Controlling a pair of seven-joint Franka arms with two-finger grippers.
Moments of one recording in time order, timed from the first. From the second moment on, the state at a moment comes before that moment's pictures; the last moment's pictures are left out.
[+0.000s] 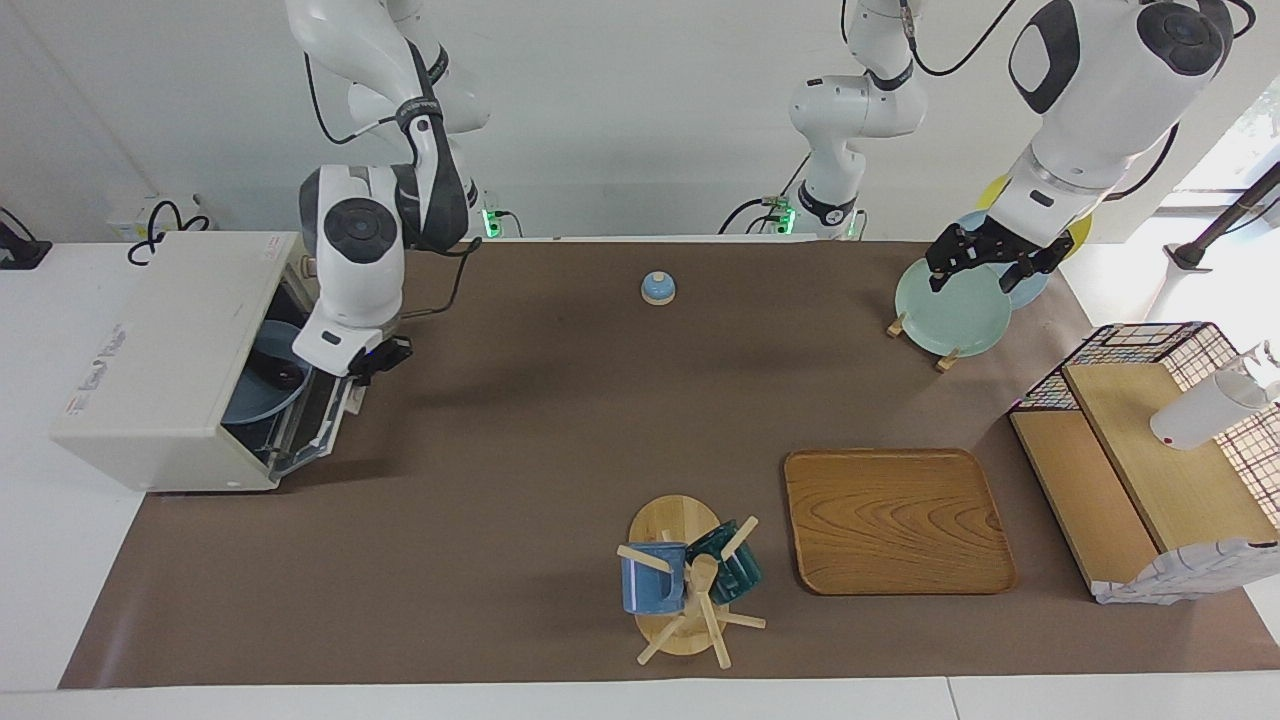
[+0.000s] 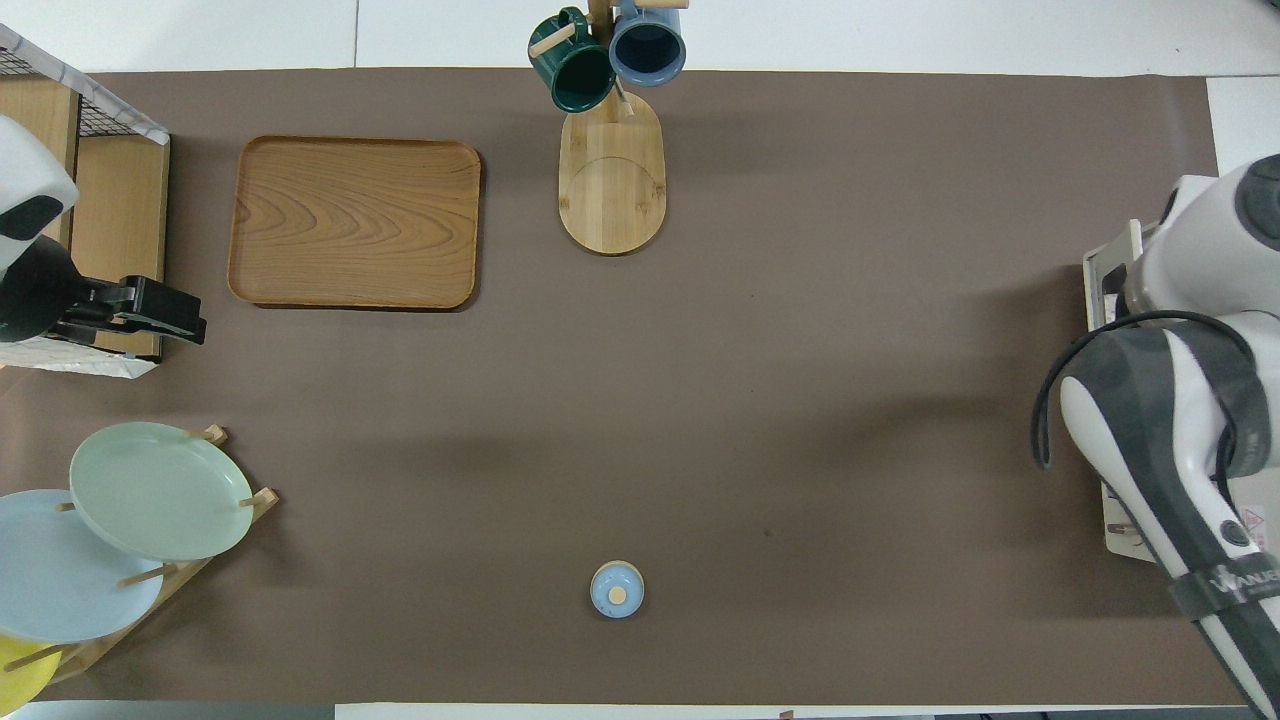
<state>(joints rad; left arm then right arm) -0.11 -0.01 0.01 -1.65 -0.02 1.57 0.00 -0.08 0.03 0.05 -1.96 -0.36 1.89 -0.29</state>
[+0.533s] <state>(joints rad) -0.11 -0.01 0.01 -1.65 -0.02 1.57 0.00 -0.11 -0.06 0.04 -1.94 -0.26 1.77 -0.34</state>
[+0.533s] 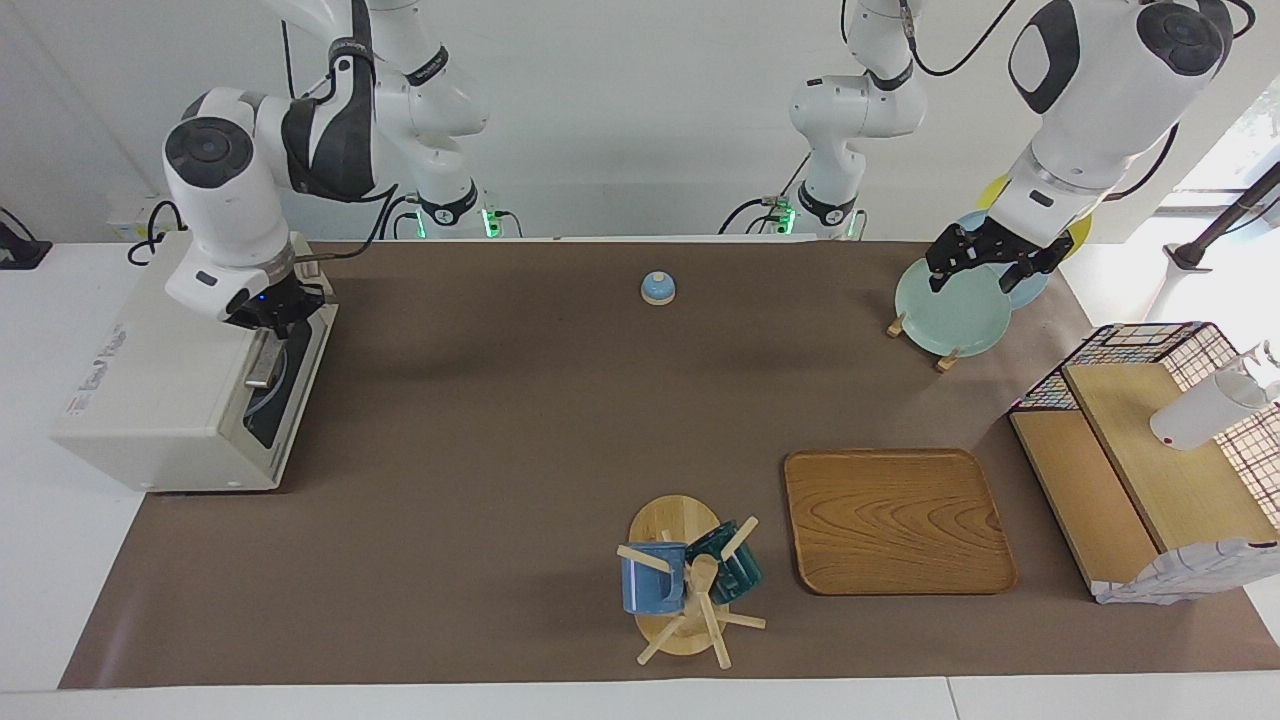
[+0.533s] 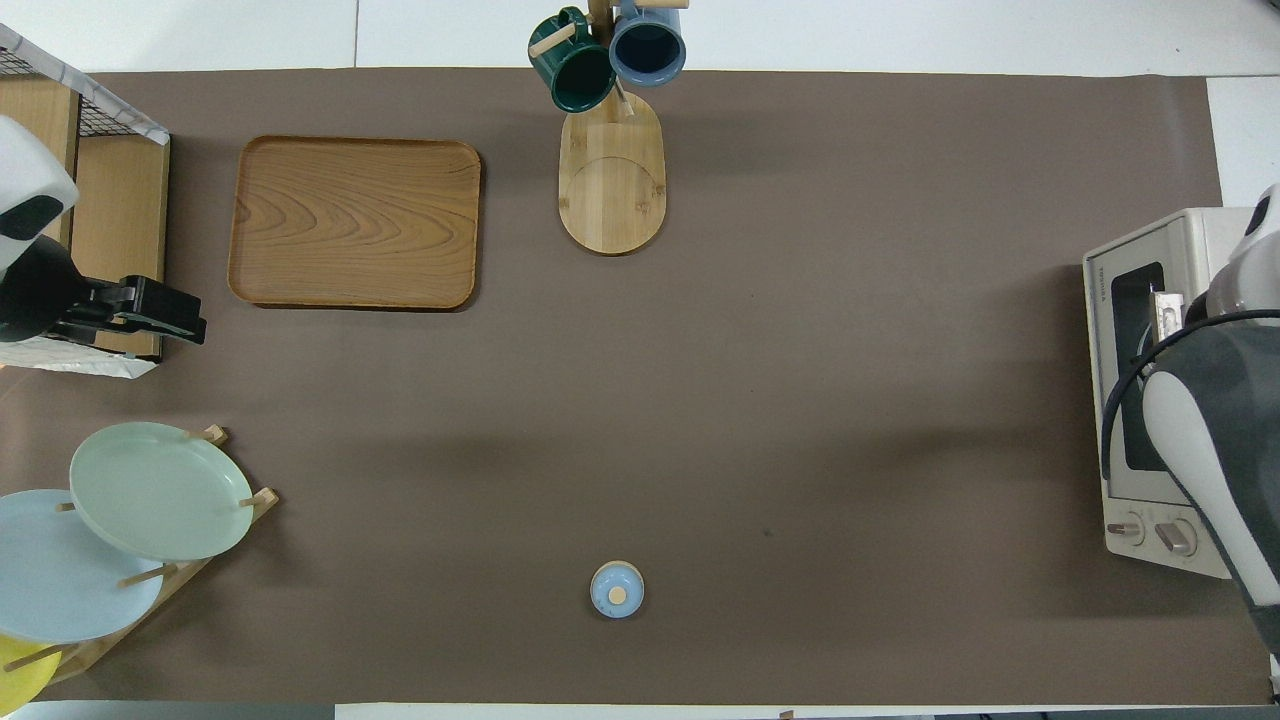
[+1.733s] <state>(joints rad) -0.11 -0.01 0.01 -1.65 -0.02 1.57 0.00 -0.02 -0.07 0.02 -1.72 -0.06 1.56 -0.19</state>
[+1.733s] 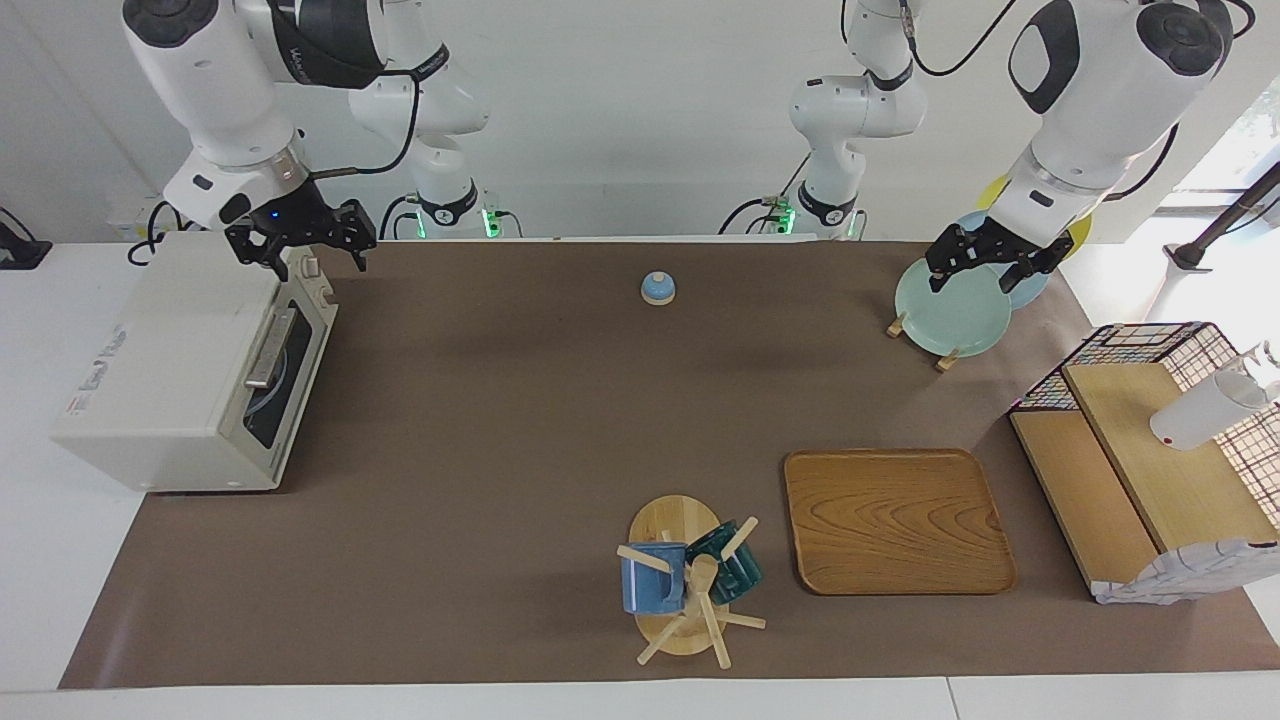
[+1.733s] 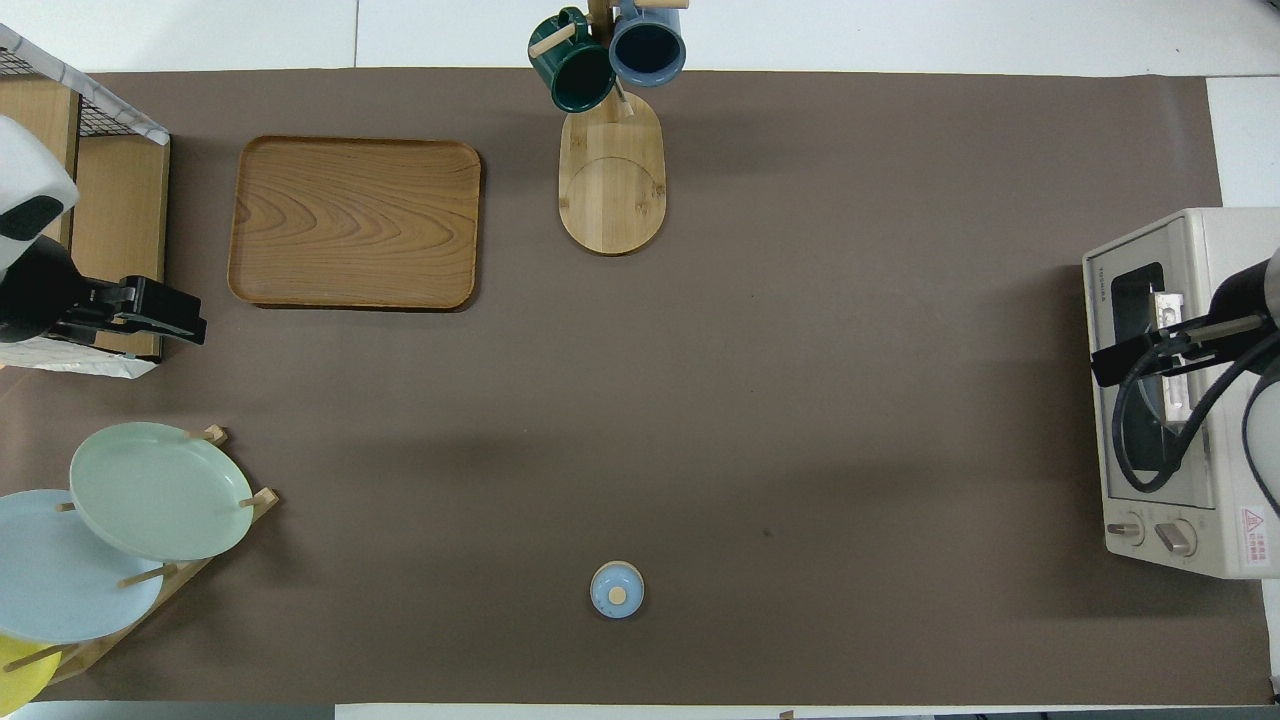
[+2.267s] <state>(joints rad) -0.11 -0.01 0.01 -1.65 -0.02 1.57 0.00 0.00 -0.01 0.01 -1.67 -0.06 1.49 -0.16</state>
